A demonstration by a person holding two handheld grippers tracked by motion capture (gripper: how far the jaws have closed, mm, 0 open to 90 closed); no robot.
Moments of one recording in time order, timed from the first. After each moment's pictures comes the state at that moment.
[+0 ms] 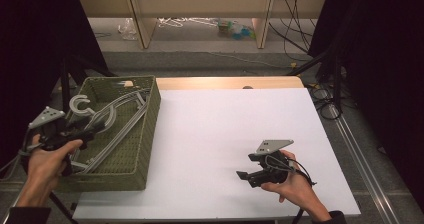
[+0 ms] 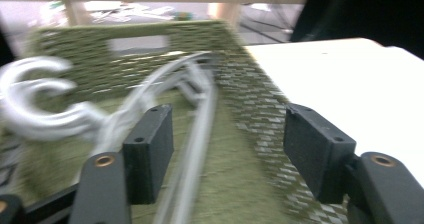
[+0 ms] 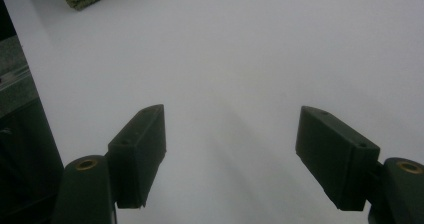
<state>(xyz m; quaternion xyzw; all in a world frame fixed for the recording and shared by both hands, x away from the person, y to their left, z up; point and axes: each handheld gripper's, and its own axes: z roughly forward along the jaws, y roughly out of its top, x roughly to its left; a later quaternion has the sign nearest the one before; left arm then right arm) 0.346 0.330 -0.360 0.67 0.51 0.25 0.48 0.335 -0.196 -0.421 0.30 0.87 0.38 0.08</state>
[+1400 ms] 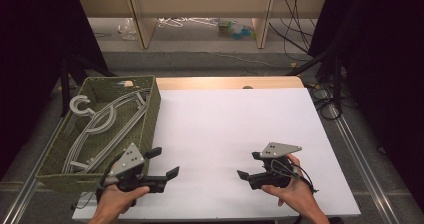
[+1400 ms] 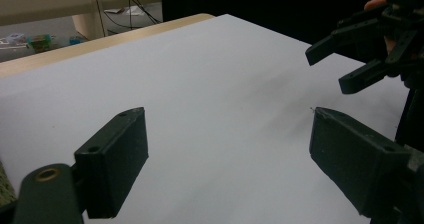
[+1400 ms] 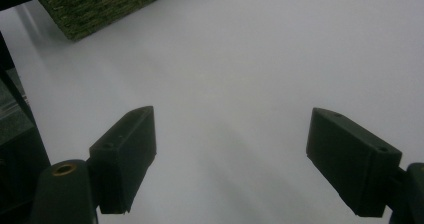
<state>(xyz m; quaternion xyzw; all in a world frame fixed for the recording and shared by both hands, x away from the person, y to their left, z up) 0.288 0.175 -0.415 0.75 0.33 0.16 0.54 0.323 -0.202 -0.424 0.32 0.84 0.43 0.11</state>
